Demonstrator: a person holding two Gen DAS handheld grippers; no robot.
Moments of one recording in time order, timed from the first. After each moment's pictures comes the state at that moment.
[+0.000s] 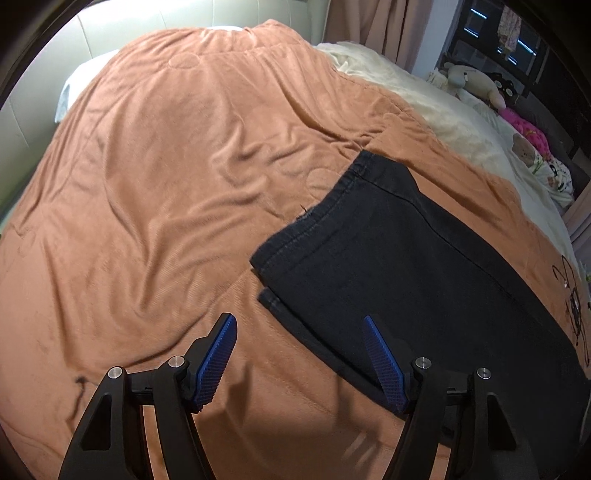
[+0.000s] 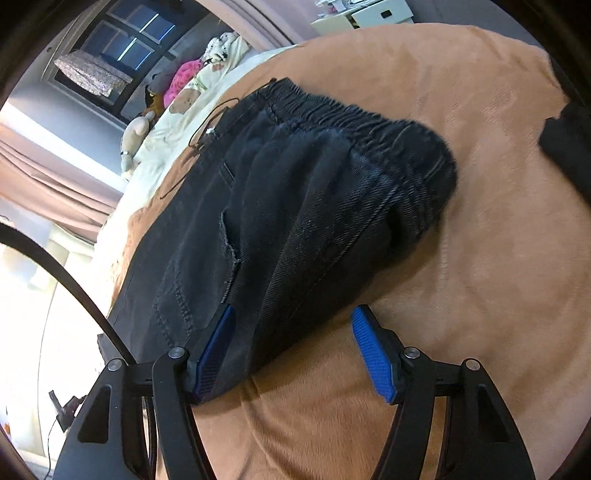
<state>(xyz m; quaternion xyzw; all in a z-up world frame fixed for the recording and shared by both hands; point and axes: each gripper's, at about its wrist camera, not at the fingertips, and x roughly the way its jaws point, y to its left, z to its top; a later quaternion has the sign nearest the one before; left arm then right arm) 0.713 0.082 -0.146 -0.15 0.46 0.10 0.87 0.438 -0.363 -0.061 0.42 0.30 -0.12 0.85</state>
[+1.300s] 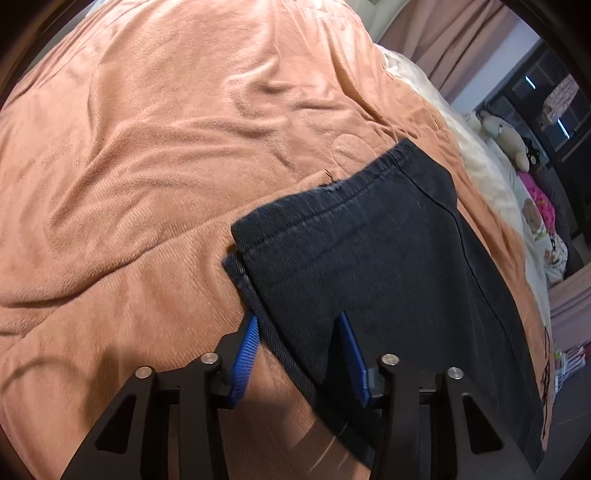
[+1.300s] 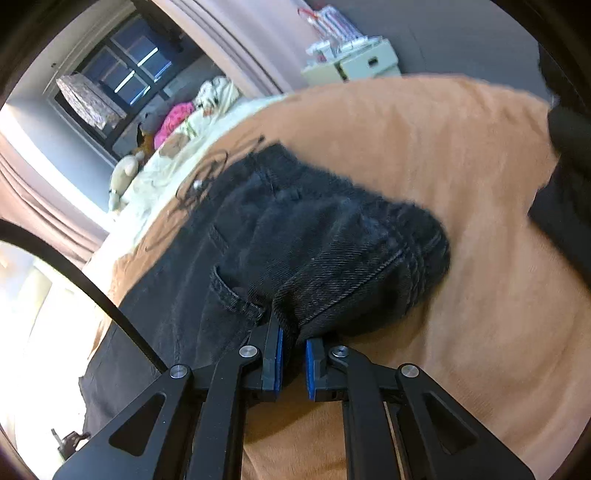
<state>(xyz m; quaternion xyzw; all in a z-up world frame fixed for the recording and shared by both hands) 0.731 0.095 -0.224 -0.31 0.43 0.11 0.84 0.424 -0.341 -0.051 0.39 0.24 -0.19 0.87</state>
